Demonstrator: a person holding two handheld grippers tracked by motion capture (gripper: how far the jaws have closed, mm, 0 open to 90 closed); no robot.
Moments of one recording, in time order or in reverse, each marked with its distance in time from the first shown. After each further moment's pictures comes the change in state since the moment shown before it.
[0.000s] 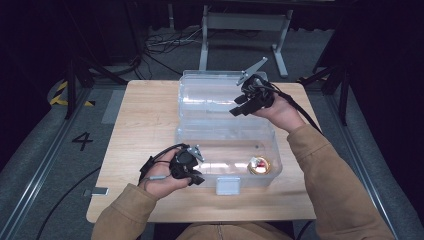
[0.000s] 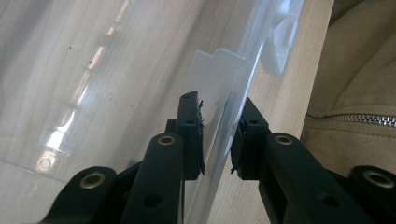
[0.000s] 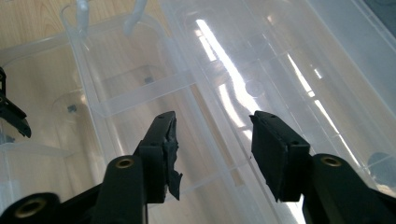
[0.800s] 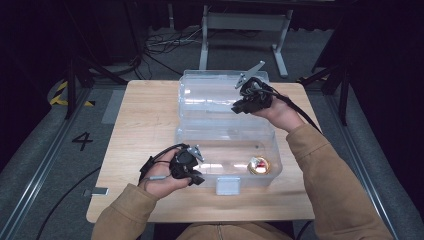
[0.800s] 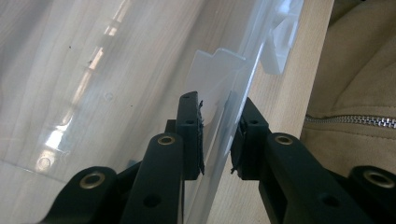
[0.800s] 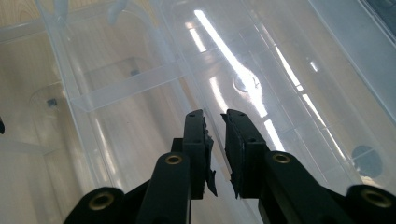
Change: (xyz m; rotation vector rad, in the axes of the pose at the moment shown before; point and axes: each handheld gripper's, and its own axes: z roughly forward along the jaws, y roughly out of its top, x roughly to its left) left arm 0.000 0.000 0.000 0.001 0.000 -0.002; right arm 0.004 -0.003 0.004 0.023 -0.062 -0.013
